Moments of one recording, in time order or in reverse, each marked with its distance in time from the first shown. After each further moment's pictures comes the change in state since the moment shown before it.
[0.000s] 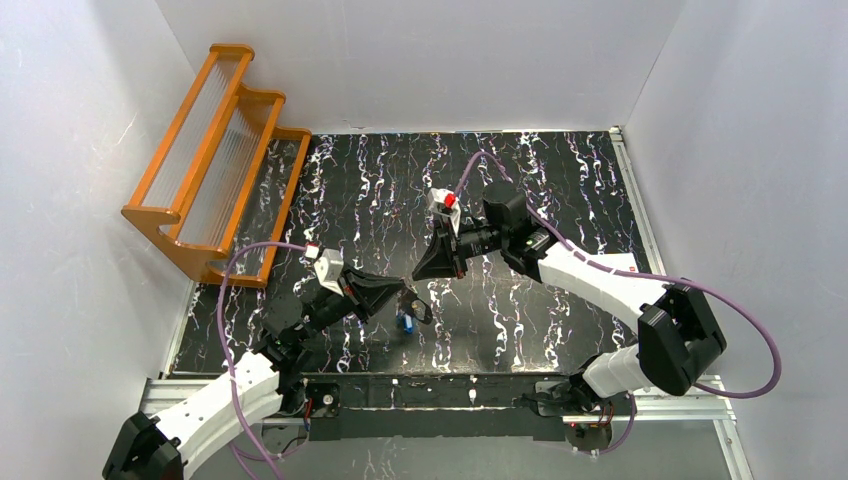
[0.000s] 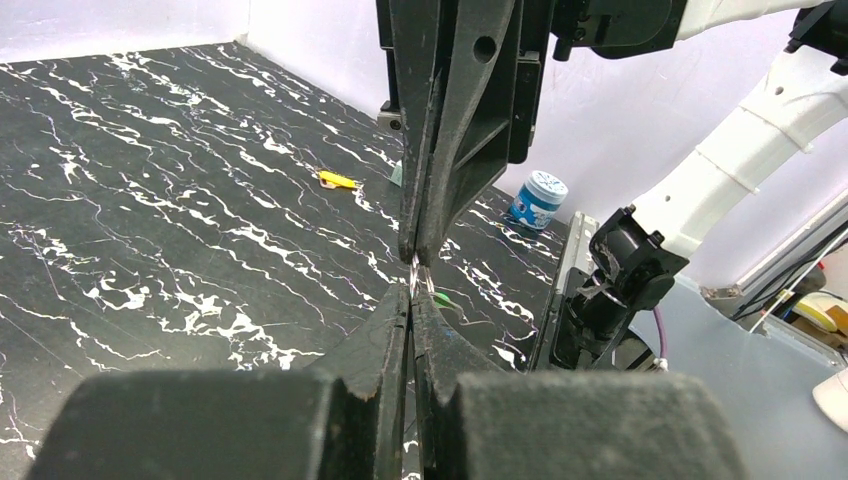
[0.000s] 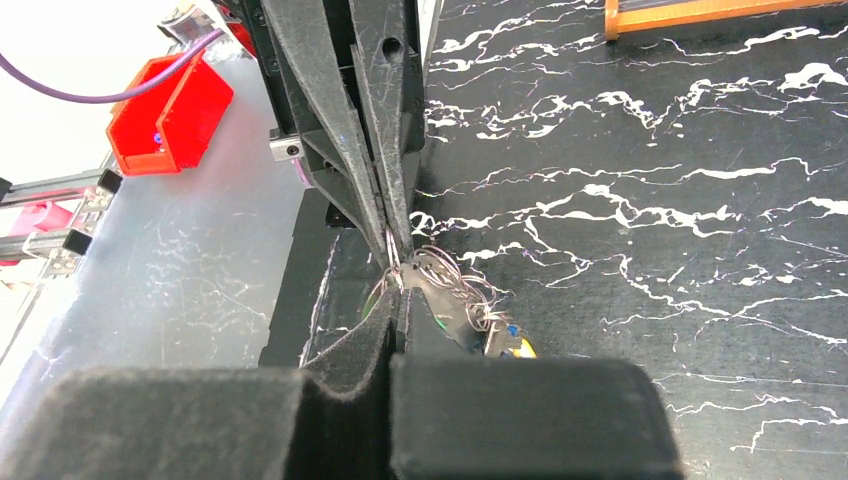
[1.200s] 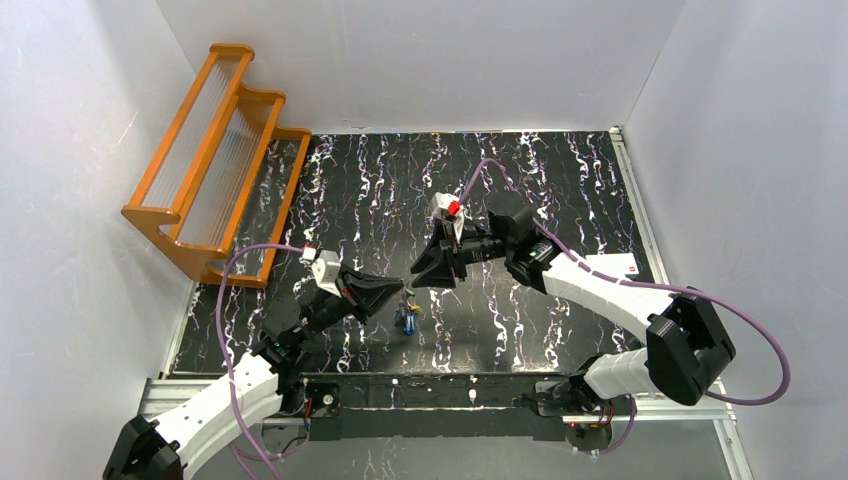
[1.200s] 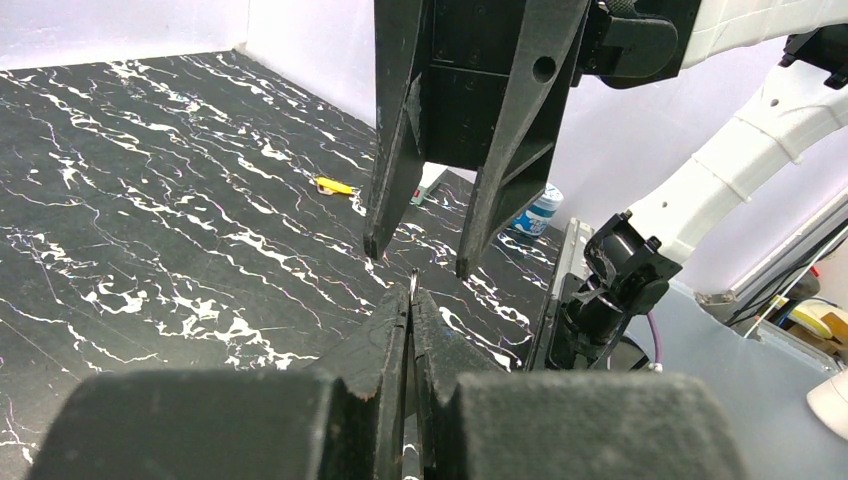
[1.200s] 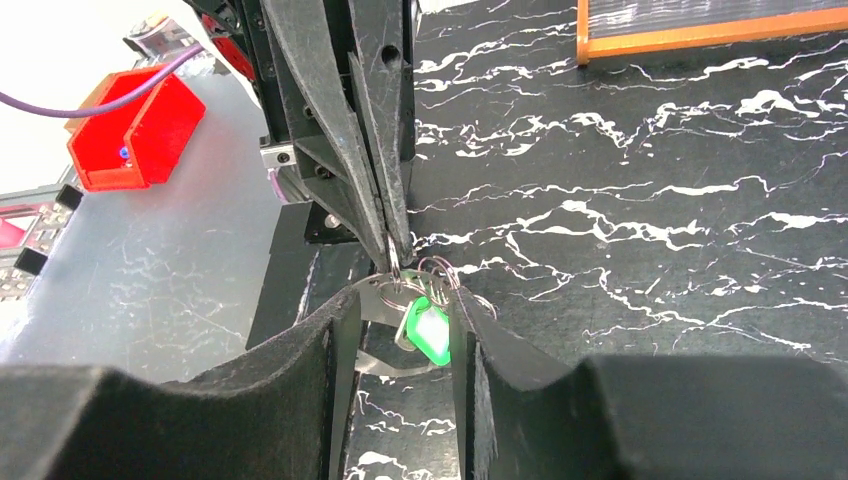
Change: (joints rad) left arm 0.000 -0.024 -0.013 0.007 -0.001 -0.014; right arm 0.026 -0.056 -0.080 0.101 0.086 0.020
